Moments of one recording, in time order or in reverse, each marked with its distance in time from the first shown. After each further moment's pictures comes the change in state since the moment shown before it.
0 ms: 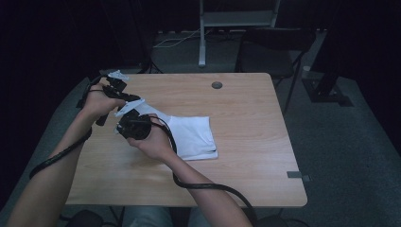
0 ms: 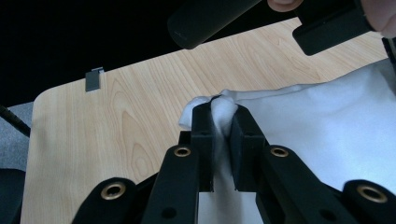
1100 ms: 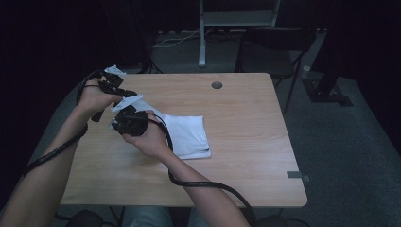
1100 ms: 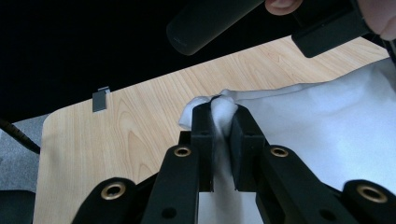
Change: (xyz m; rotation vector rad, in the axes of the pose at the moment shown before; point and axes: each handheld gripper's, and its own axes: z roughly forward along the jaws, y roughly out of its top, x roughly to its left) left arm 0.005 0.010 -0.015 0.008 0.033 0.023; right arm 0.002 0.014 -0.002 -0.045 0.007 0.027
